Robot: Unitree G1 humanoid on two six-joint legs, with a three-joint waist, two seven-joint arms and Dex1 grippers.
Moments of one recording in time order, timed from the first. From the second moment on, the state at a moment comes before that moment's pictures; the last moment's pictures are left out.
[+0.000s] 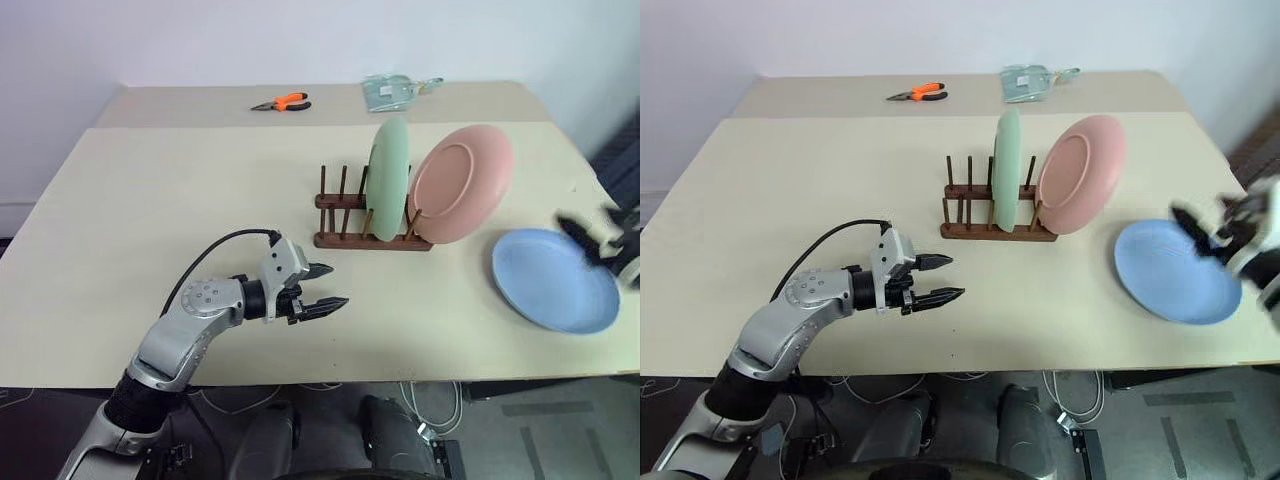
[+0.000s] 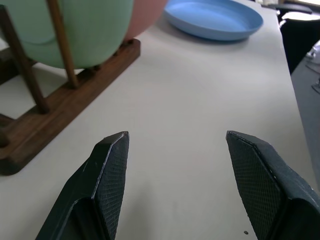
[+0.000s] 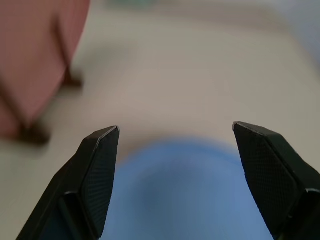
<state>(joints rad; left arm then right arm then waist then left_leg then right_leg) -0.28 0.49 -0.26 -0.34 -0.38 0.53 -0.81 0.15 -0.91 -0.51 -0.29 0.68 0.60 0.44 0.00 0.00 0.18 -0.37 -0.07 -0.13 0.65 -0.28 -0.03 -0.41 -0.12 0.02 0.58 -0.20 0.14</state>
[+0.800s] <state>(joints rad) -0.28 0.48 -0.25 -0.36 -0.38 0.53 -0.83 -0.22 -0.69 -0.42 -0.24 0.37 0.61 0.21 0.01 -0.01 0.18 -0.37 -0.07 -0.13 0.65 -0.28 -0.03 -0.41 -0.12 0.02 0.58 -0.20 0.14</state>
